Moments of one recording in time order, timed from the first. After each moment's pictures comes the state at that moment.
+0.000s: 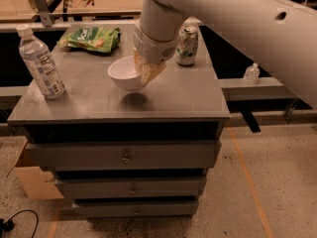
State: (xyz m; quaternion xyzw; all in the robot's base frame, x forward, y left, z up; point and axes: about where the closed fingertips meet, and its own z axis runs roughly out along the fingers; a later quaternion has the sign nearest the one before) arm 0.588 0.029 0.912 -0.88 0.44 -0.07 0.18
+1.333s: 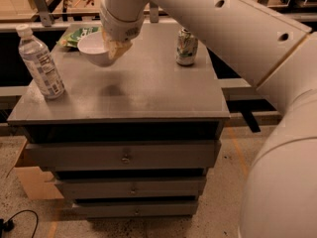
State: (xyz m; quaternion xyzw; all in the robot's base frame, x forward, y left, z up) arm 0.653 0.113 0.943 -0.87 0.42 -0.09 0.25
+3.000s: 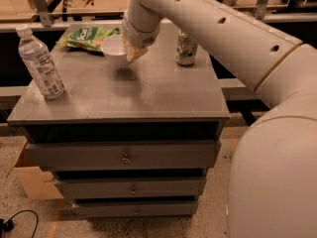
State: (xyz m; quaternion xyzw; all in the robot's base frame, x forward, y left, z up) arm 0.713 0.075 0.904 -0.84 0.46 -0.11 0.26
